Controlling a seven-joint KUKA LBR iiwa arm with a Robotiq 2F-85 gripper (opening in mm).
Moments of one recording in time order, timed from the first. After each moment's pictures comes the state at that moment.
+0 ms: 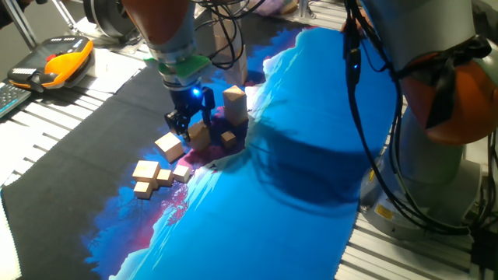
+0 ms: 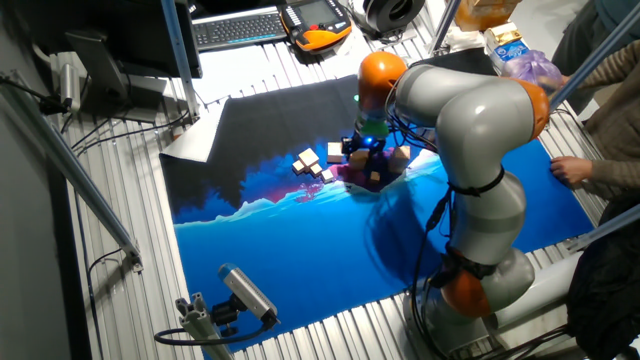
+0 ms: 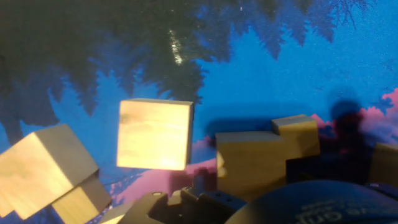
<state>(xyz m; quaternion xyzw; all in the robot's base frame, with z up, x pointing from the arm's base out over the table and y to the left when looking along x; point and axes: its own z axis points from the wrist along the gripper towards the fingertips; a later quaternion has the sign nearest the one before) 0.526 0.056 0.061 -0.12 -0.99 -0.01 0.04</state>
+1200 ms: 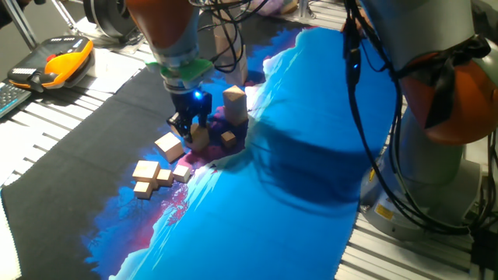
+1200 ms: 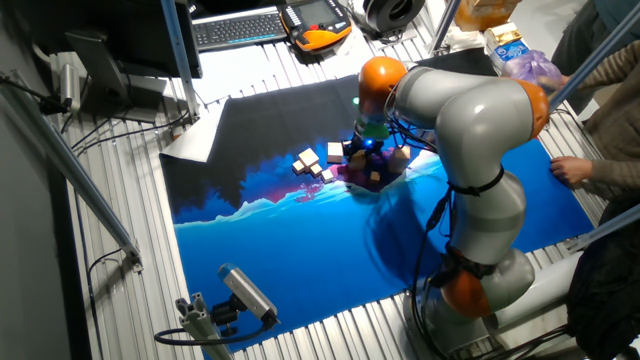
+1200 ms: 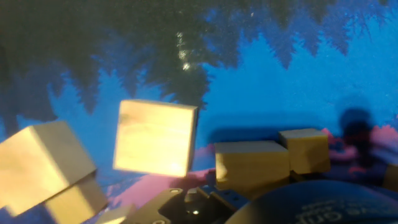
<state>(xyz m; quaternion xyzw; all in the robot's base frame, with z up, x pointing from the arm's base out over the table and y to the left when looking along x) 0.528 0.060 0.063 -0.10 -0.99 -0.02 0.02</state>
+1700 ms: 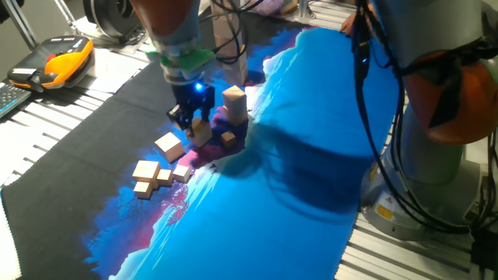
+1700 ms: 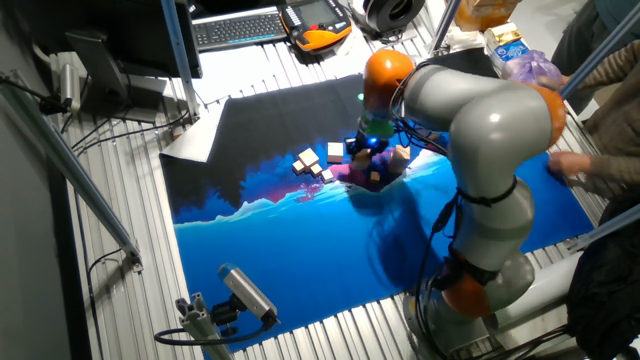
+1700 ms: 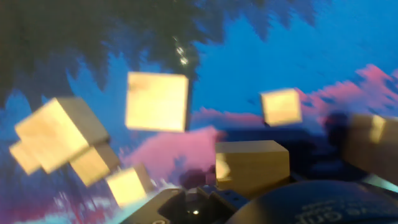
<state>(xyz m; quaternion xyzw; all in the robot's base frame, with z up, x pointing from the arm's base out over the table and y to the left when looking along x) 0.492 0.051 0.114 -0.13 -0.99 -0.01 0.04</state>
